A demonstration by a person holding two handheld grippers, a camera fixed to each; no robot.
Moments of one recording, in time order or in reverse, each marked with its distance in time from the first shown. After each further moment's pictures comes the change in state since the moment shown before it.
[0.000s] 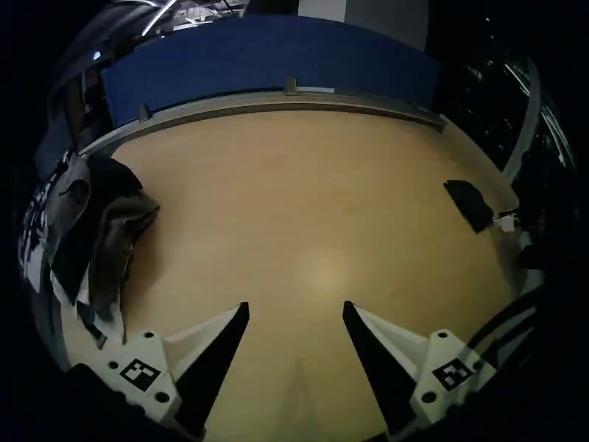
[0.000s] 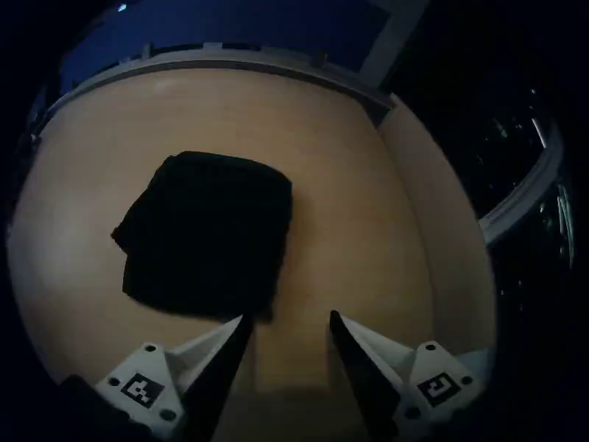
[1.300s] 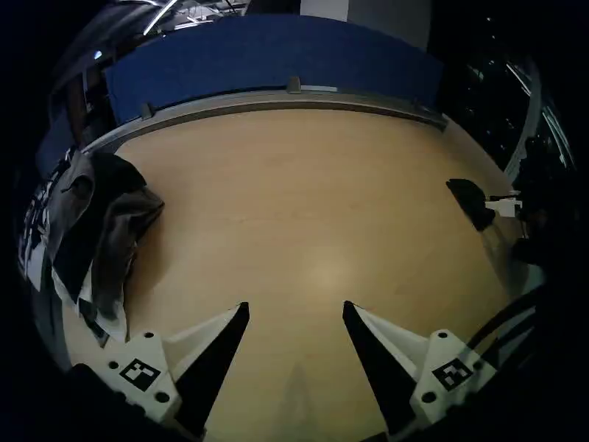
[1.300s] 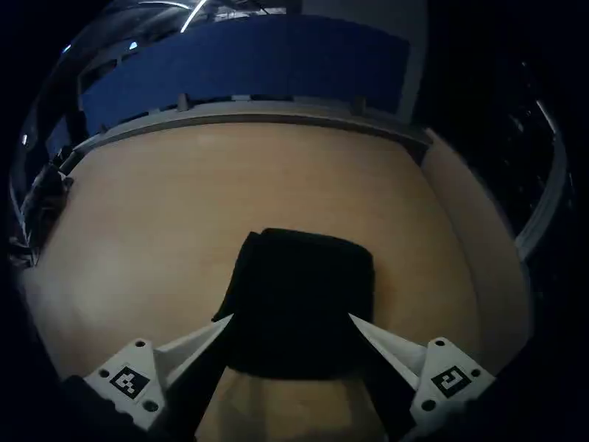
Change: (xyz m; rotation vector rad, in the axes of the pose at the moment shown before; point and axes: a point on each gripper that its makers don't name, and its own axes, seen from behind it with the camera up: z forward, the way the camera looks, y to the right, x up) left arm -0.007 -0.008 -0.004 0.010 -0.007 -0.005; right arm 0.068 -0.089 -0.010 0.235 0.187 0.062
